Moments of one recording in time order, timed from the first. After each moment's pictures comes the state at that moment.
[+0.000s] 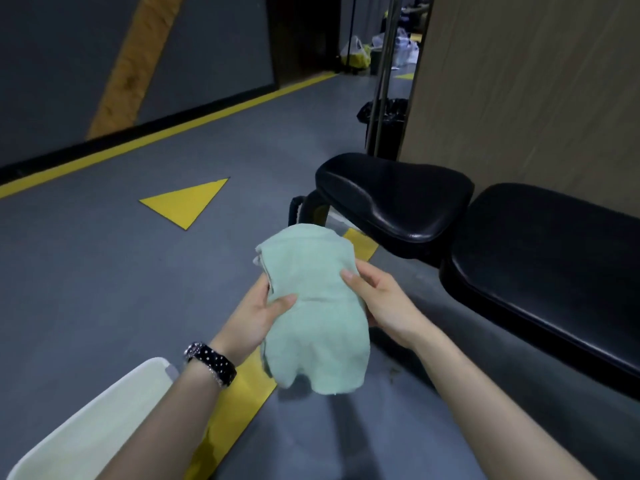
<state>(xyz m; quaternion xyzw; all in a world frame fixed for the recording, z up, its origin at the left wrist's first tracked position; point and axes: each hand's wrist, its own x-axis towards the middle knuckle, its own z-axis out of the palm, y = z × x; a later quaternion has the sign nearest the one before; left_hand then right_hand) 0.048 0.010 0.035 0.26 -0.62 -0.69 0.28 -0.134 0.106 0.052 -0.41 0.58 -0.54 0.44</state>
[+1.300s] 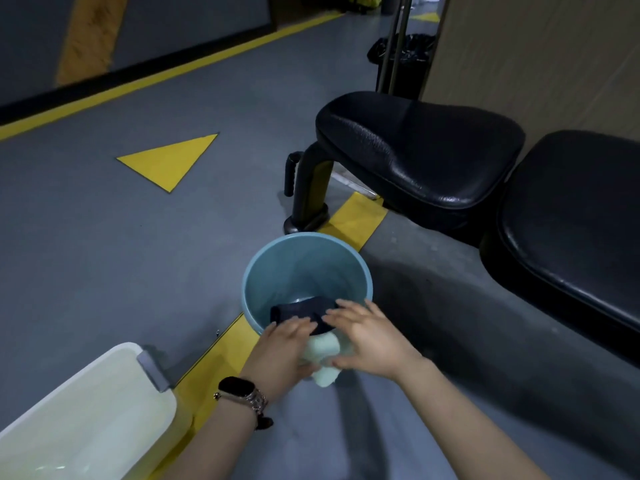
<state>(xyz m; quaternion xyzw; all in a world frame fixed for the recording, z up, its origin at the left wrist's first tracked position) 0.016 -0.002 -0.131 0.32 -0.93 -0.15 0.00 -0.156 0.076 -0.103 -0.70 0.69 -0.03 0.19</state>
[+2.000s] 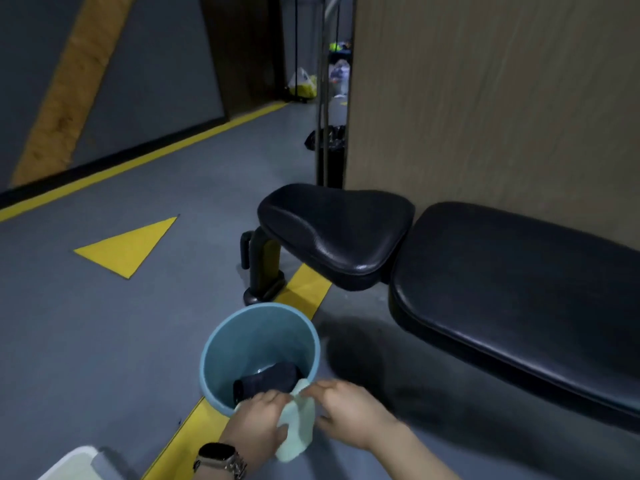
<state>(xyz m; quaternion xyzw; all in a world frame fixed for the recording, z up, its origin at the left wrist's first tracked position) -0.006 0.023 -0.087 0.25 -0.95 -0.17 -0.04 -0.155 0.132 -0.049 -0.66 0.72 -0.08 0.20</state>
